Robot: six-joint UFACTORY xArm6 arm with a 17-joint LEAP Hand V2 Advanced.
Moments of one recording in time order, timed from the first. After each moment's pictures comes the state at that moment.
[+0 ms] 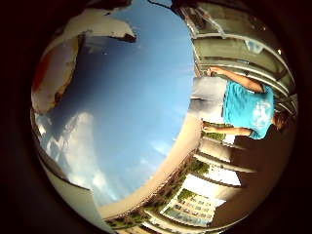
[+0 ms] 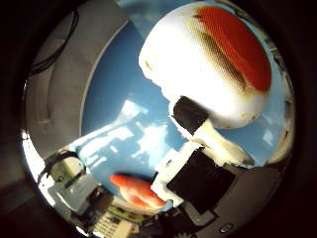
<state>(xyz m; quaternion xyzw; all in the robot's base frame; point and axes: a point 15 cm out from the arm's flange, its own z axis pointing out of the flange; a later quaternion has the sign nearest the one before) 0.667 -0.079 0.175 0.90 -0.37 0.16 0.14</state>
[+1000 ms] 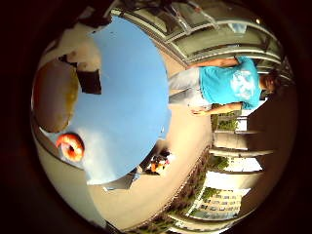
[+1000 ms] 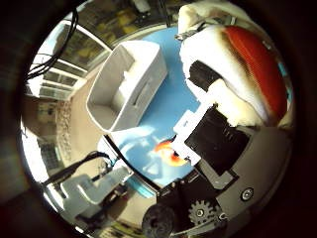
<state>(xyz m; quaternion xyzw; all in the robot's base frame) 0.538 -0.073 0.472 0.89 -0.41 0.18 -0.01</state>
